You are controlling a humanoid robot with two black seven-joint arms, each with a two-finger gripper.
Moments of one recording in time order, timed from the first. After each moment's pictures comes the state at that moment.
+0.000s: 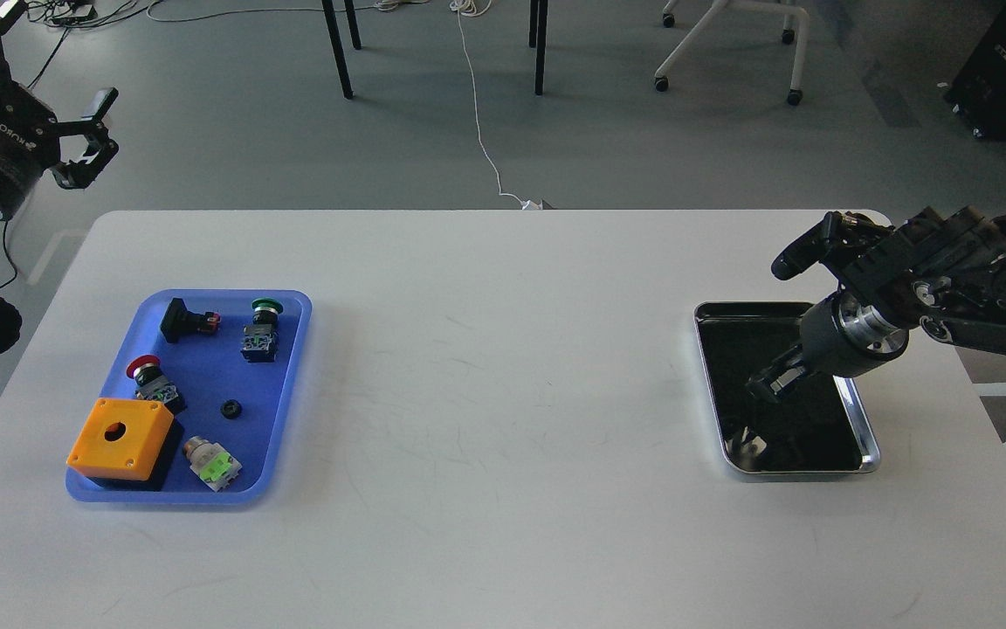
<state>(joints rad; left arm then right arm) -0.74 0.77 -0.67 -0.85 -0.07 -0.49 -0.36 1.54 -0.50 -0.89 1.09 -1.22 0.40 0.38</state>
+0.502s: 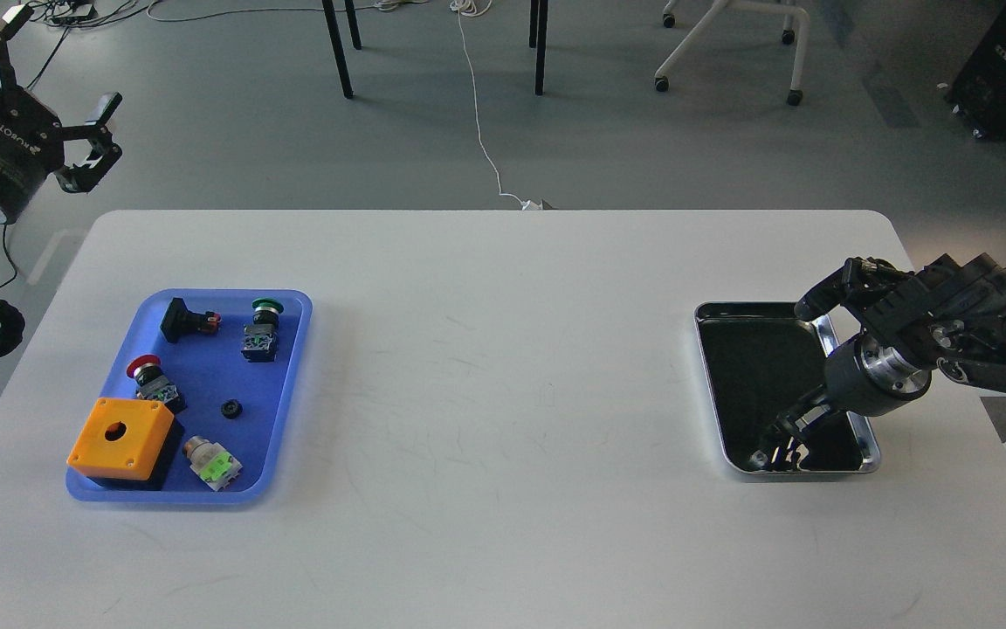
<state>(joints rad) -0.74 0.77 -0.67 -0.85 -0.07 -0.49 -0.36 1.46 -0.51 -0.89 1.07 -1.26 0.40 0.38</state>
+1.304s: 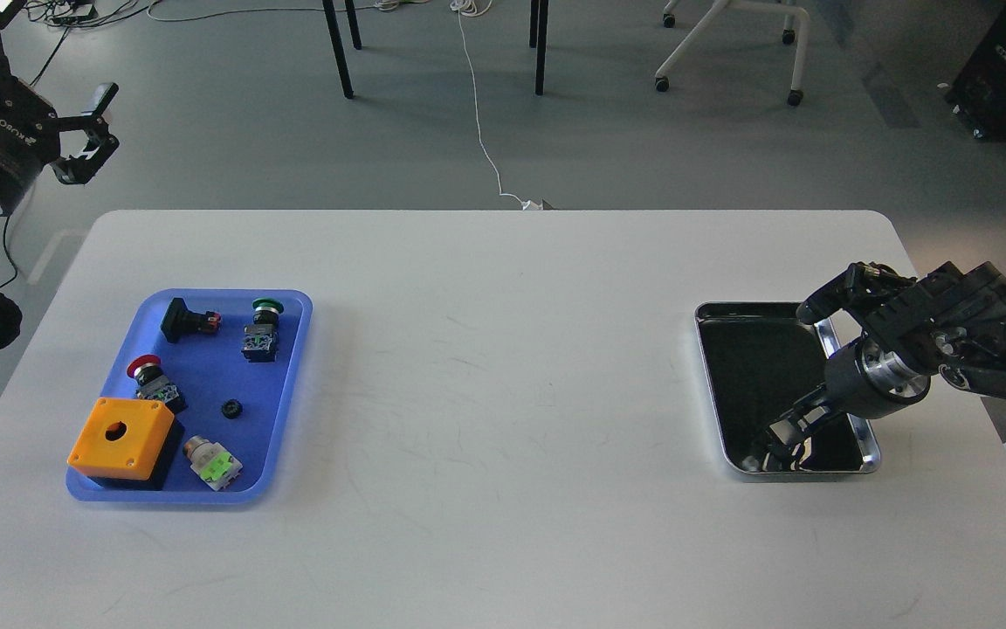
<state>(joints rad) -0.75 0.77 -0.67 -0.85 -0.07 -0.49 -0.36 1.46 -0.54 -0.86 1.06 -1.25 0.37 0.37</state>
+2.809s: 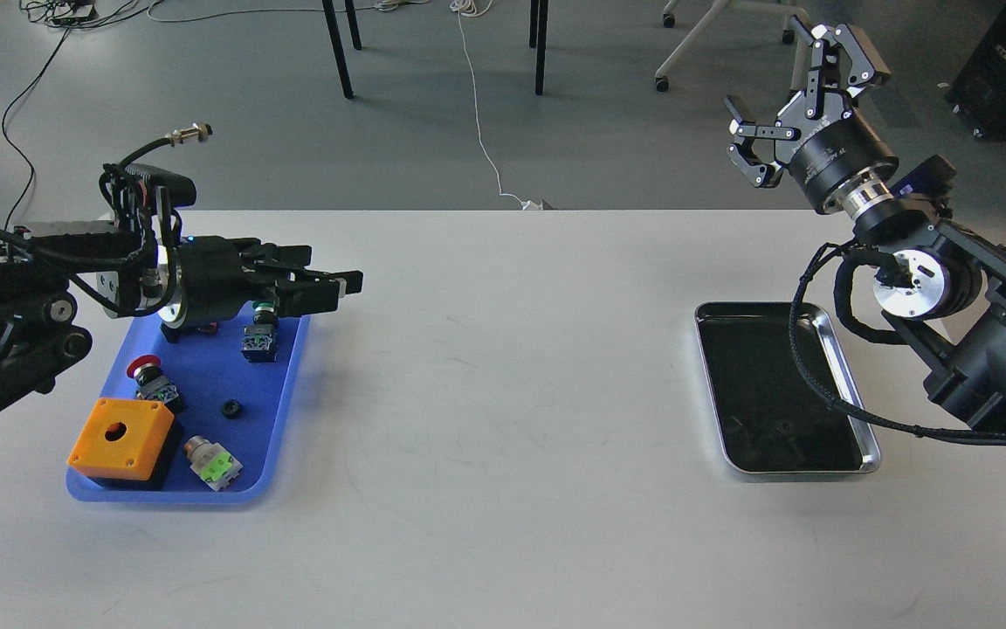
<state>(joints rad) -0.87 0.77 -0.36 -1.26 1.75 -0.28 -0.37 0.85 -0.40 0.61 0.77 0.03 0.36 0.37</state>
